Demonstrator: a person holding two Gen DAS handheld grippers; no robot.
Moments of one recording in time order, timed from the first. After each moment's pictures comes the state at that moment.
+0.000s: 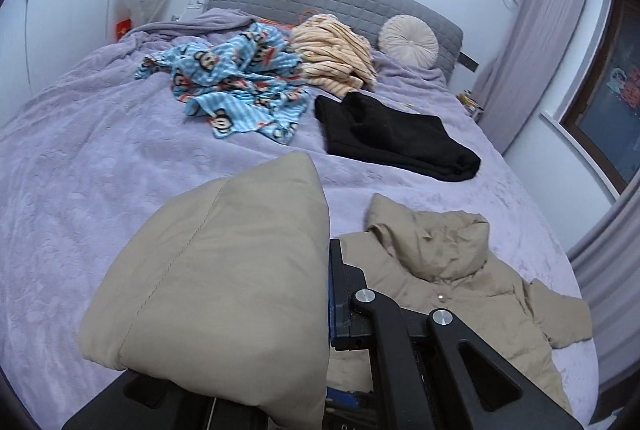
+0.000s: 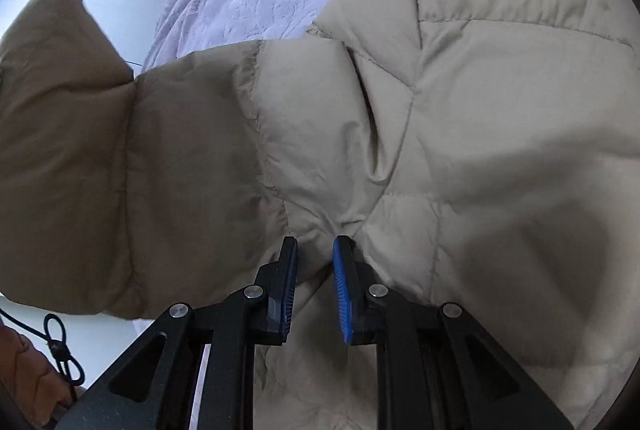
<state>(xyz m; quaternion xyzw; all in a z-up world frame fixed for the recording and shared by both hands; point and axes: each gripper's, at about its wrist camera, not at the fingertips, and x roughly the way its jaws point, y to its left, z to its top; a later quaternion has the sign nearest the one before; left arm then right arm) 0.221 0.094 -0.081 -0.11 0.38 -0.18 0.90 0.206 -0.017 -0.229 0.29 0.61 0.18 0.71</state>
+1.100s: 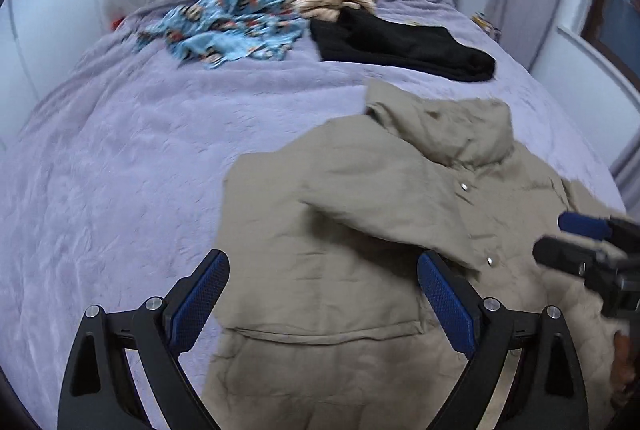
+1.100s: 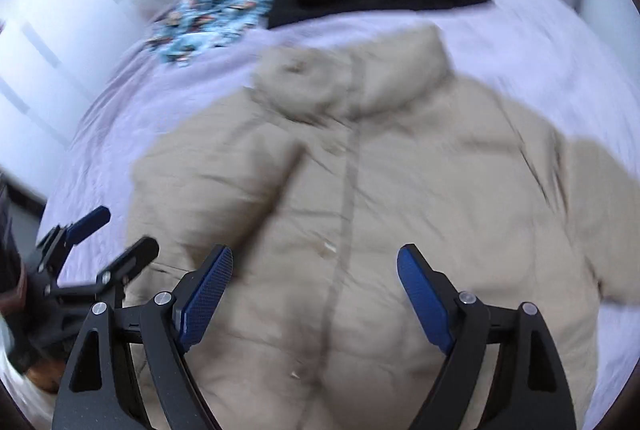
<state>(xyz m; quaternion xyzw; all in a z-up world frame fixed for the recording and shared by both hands) 0.156 0.074 -0.127 -0.03 0.46 -0.12 0.88 0.115 -0.180 -0.117 0.10 0.51 0.05 0.85</state>
